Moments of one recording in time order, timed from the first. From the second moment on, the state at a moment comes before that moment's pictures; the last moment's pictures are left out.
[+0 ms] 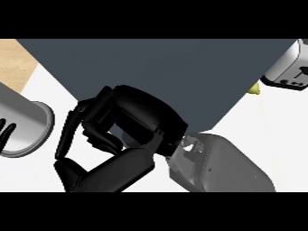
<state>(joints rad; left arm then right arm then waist) 0.27 0.65 -0.02 -1.70 0.73 -0.34 -0.47 -0.80 0.00 0.51 -1.65 -0.61 -0.10 0.51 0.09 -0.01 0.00</state>
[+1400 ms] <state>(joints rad) 0.44 0.62 0.04 -2.03 0.75 -0.21 -0.31 -0.92 -0.02 0.36 -1.26 -0.44 0.04 0.20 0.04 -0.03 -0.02</state>
